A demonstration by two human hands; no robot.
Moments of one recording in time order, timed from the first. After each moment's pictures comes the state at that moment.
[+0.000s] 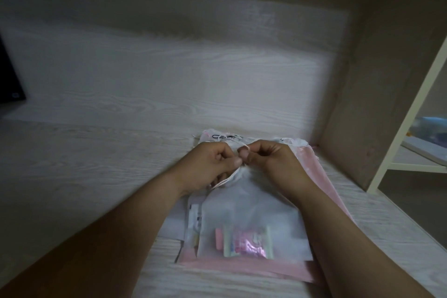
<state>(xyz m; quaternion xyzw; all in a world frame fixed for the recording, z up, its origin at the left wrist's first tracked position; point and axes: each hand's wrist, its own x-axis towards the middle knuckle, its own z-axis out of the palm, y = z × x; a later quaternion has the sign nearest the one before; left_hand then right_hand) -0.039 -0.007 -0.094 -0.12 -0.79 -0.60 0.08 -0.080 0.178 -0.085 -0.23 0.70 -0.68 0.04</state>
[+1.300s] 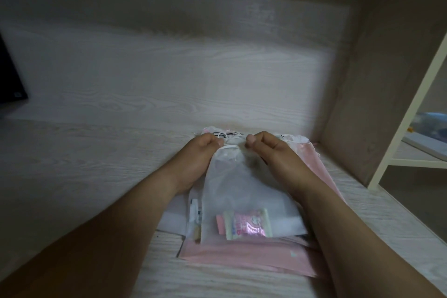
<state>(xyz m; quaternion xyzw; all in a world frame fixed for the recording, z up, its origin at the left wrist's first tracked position) -0.042 -0.014 -0.093 -0.03 -0.72 -0.68 0.11 -0.084 0.182 -0.081 -0.25 0.75 -0.62 0.02</state>
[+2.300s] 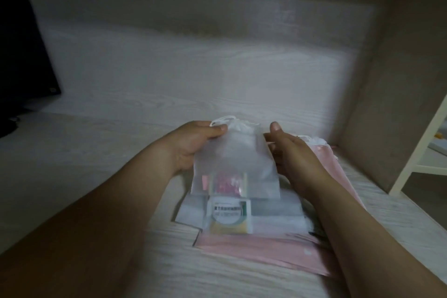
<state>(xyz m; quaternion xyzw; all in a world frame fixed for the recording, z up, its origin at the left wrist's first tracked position) -0.030 -0.048 -0.060 0.03 -0.63 -0.77 0.03 -0.073 0.174 -0.075 -0.20 0.69 -0.69 0.07</state>
